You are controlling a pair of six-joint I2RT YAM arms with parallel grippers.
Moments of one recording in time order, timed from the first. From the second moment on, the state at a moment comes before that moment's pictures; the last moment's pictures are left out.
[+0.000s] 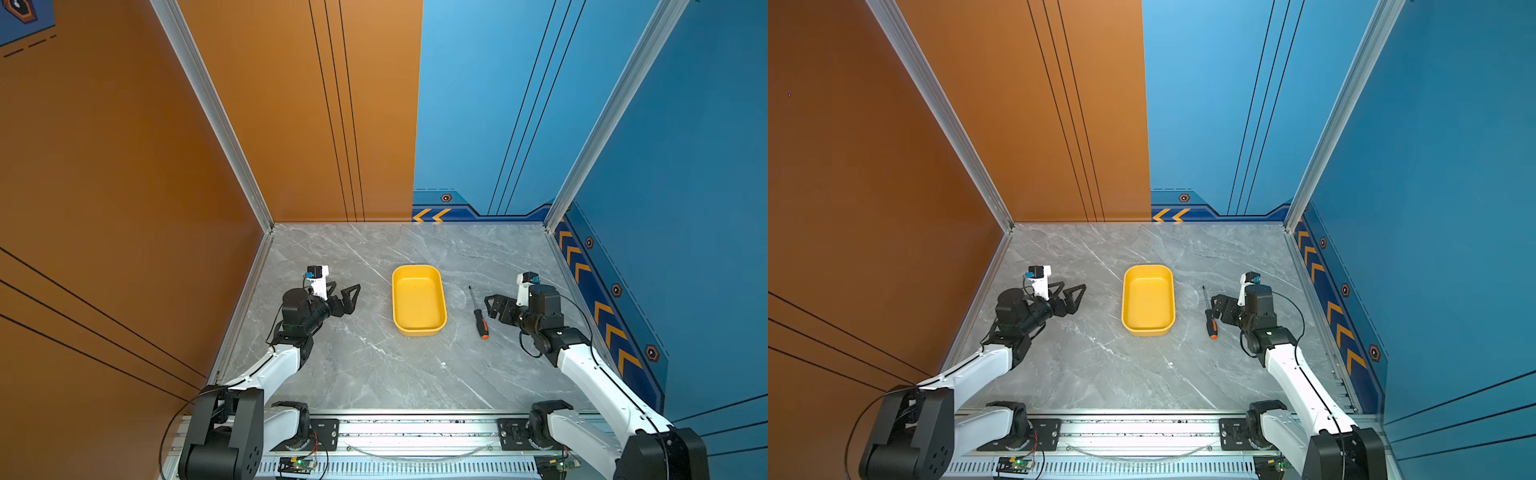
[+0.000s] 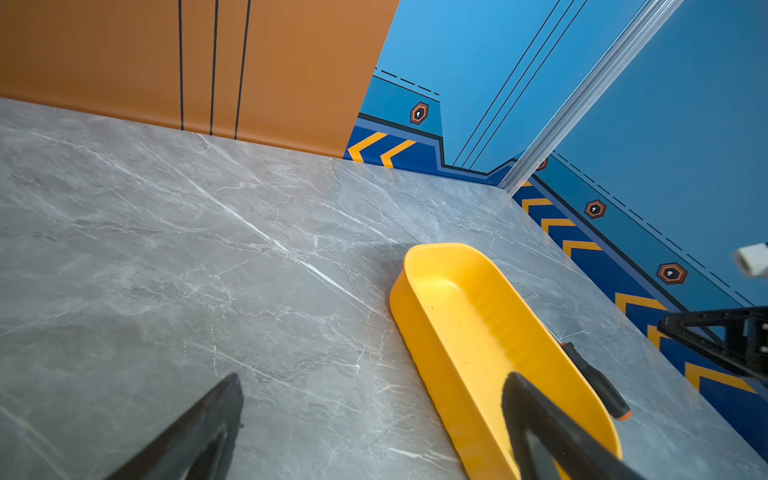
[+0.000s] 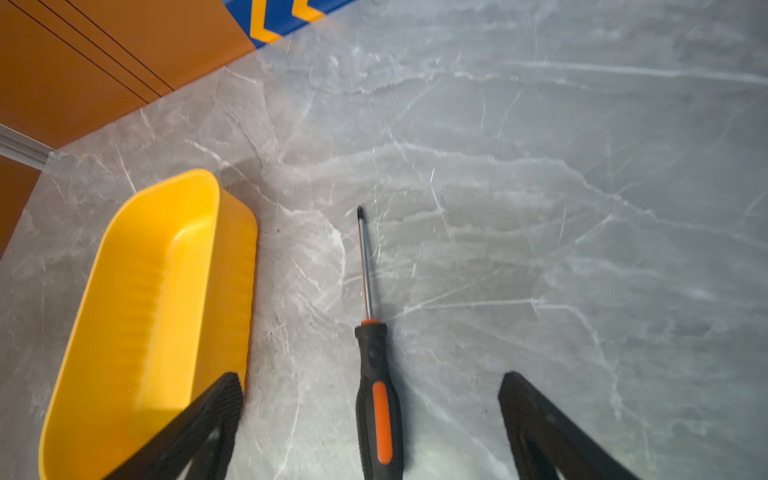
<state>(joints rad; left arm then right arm) -0.07 1.17 0.38 0.54 0.46 -0.35 0.11 1.00 0.55 -0.27 -0.12 0.40</state>
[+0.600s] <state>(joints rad) -0.07 1.22 0.36 0.52 0.57 -0.43 0.27 1.26 0.61 -0.41 -0.06 0.44</state>
